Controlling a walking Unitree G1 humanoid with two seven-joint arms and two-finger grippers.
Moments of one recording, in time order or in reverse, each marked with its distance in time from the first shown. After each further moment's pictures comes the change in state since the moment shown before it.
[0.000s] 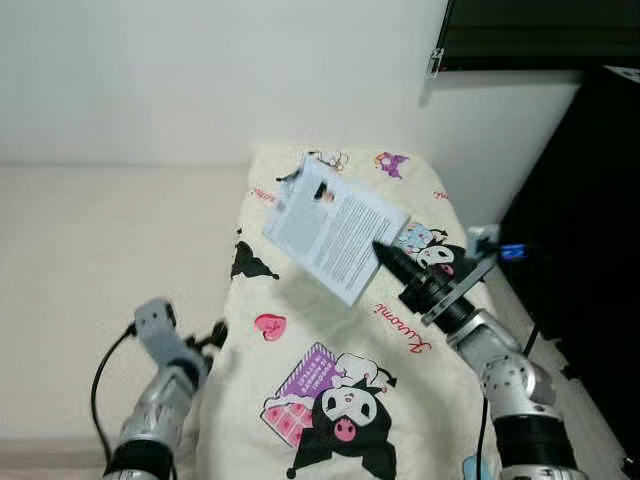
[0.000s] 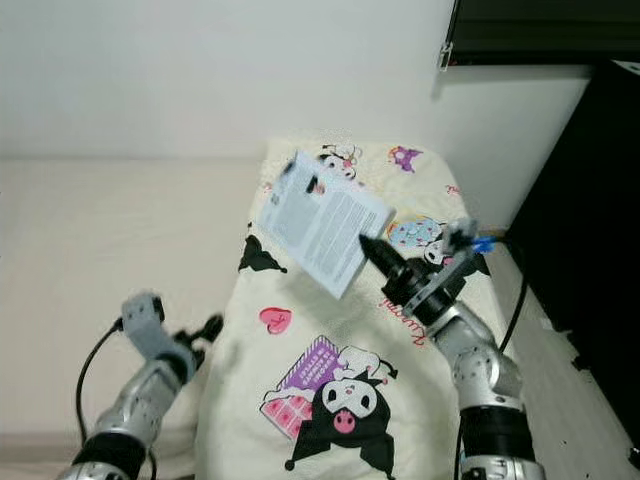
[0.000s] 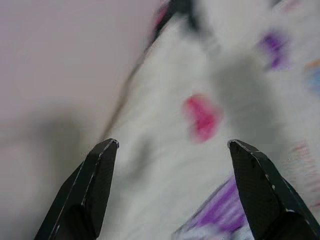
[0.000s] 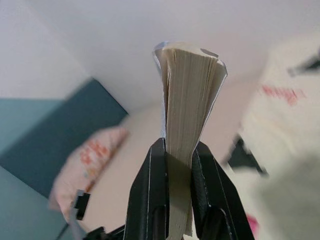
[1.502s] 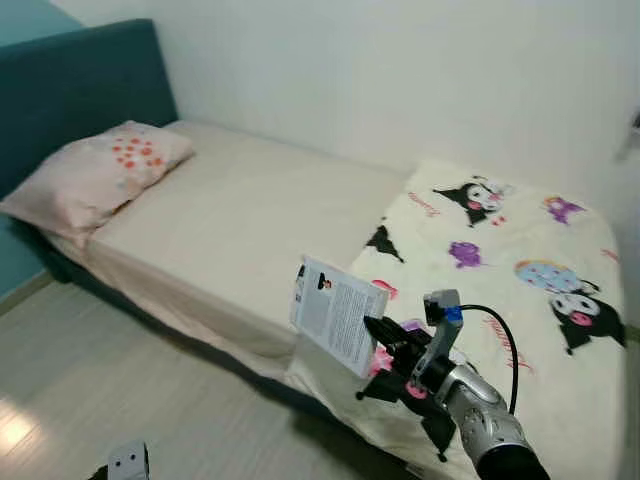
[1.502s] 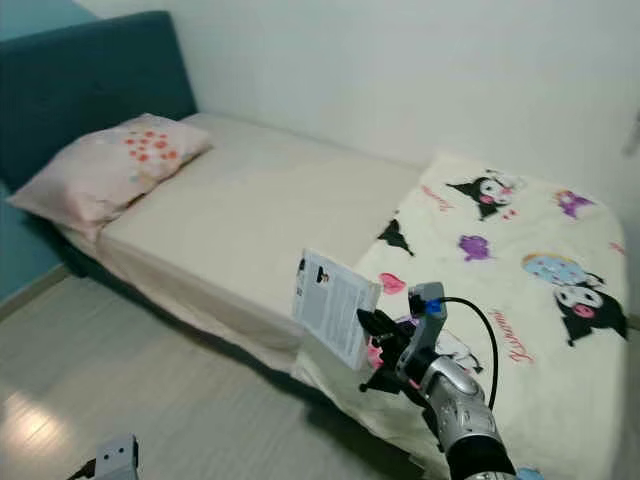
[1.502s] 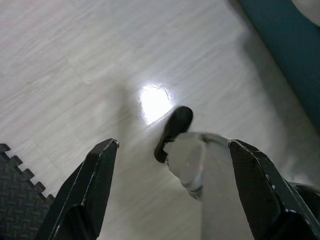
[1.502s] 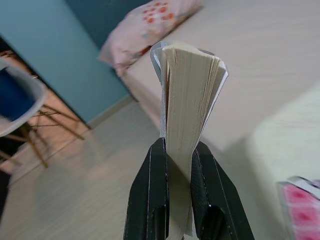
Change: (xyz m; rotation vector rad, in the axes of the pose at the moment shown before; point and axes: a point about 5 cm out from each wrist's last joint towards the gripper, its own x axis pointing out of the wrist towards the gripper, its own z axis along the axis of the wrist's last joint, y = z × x) left arm -0.066 0.087 -0.099 0.185 0.388 0.295; right arm -0.023 -0.030 -0.065 -0.182 0.194 -0.150
